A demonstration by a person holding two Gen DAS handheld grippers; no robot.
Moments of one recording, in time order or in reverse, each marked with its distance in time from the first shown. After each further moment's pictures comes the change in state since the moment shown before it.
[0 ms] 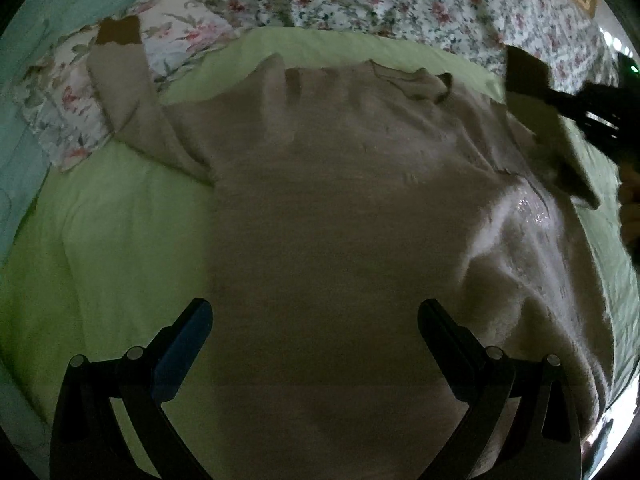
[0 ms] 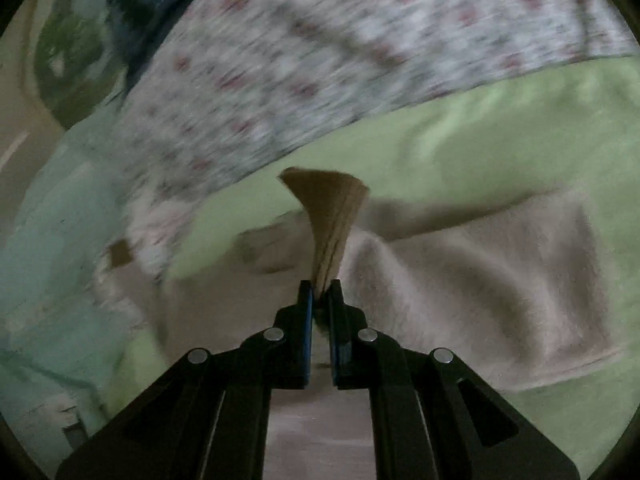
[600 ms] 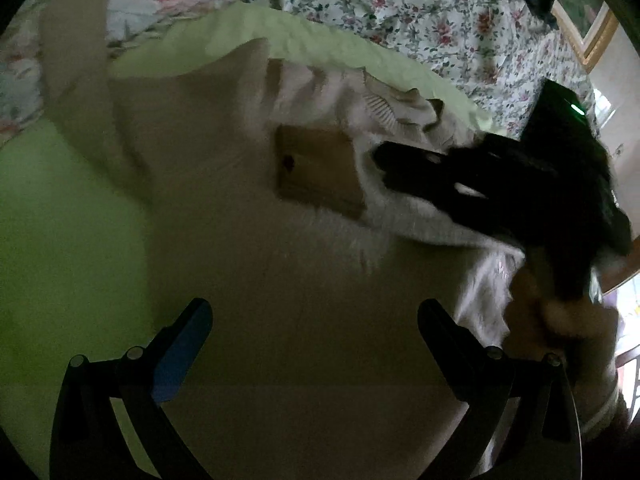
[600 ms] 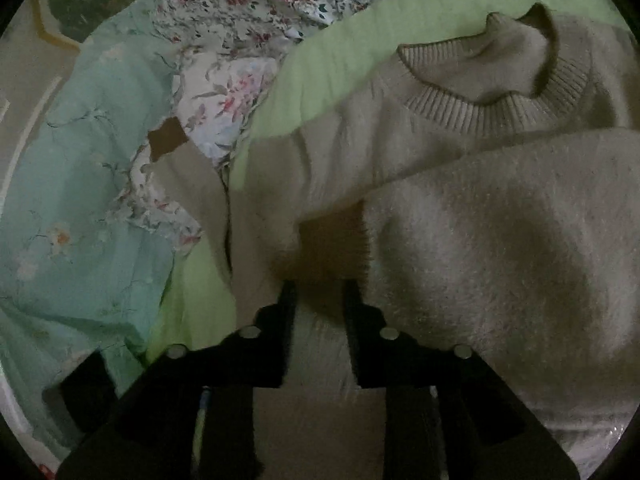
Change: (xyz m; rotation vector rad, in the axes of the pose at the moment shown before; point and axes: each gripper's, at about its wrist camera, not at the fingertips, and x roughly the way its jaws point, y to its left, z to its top) left arm 0.056 0.019 0.052 -0.101 0.040 -0.282; right arm 0.154 0.107 -0.090 -0.020 0.344 0.253
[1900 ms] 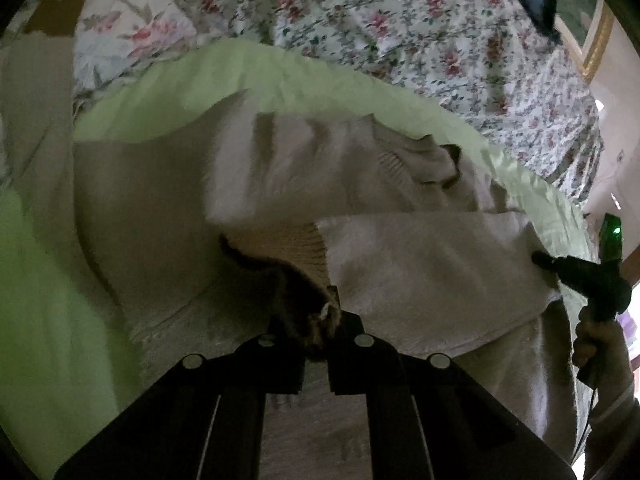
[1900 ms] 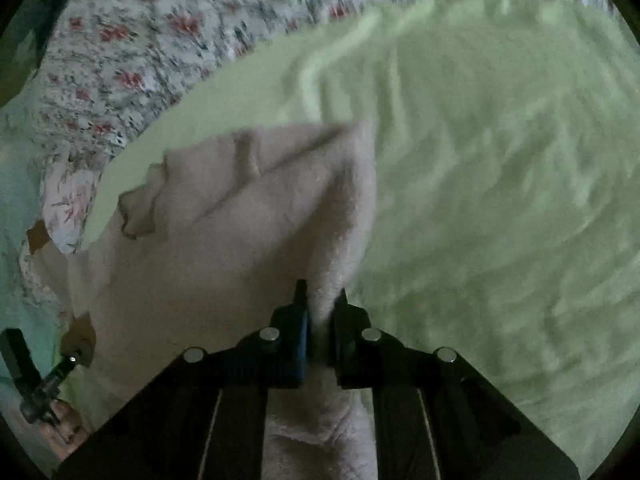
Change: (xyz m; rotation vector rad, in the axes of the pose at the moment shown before) left arm 0.033 0.002 0.052 0.048 -0.143 0.003; right arm -0.179 -0.182 0.032 0.102 -0.231 -0.502
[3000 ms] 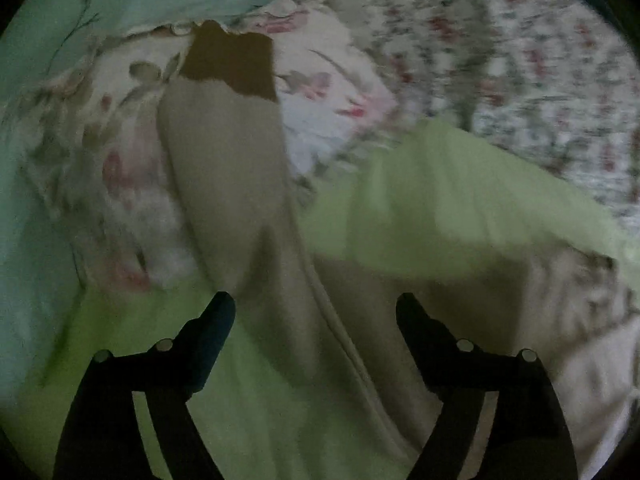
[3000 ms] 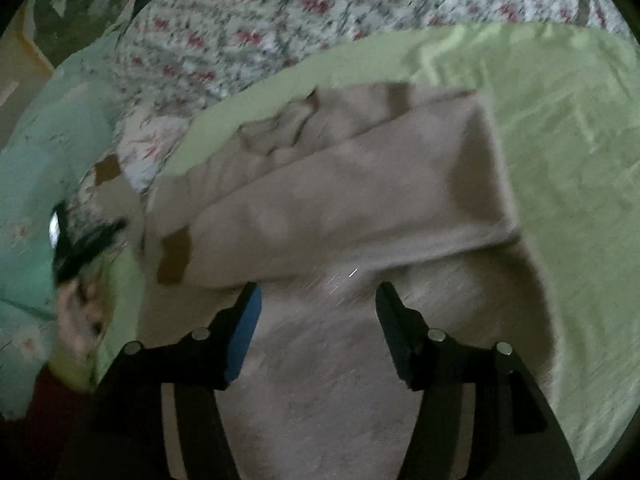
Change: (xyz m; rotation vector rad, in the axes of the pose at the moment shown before) left arm -0.035 0.154 0.103 -0.099 -0.108 0.511; right arm -0.073 0.095 -0.104 -0.102 0.043 0.165
